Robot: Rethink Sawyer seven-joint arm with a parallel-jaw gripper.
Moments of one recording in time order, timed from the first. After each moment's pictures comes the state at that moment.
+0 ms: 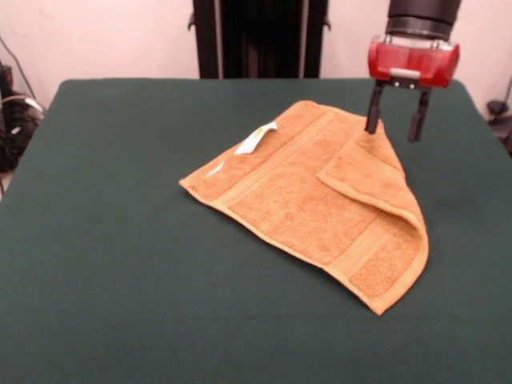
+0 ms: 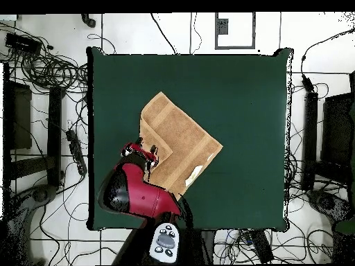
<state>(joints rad) 0.23 -0.61 -0.15 2.00 0.40 -0.29 2.09</state>
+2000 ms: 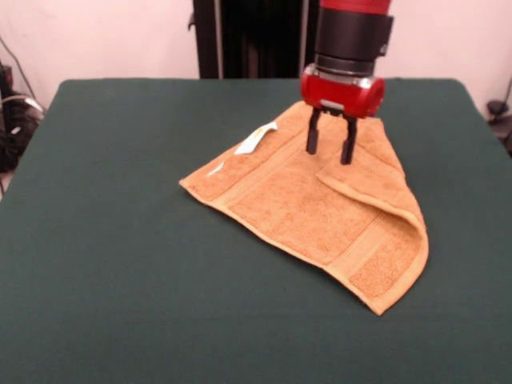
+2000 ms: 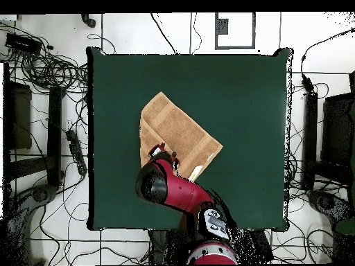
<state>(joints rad) -0.04 -0.55 -0.03 2.01 0.27 -0.20 2.10</state>
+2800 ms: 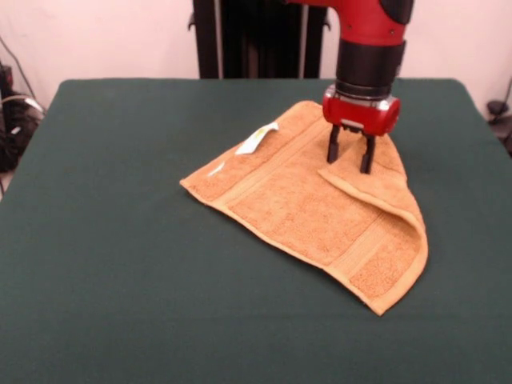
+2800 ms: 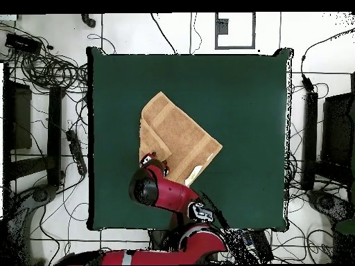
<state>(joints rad) -0.02 -0.44 0.01 2.01 0.26 -0.22 2.10</state>
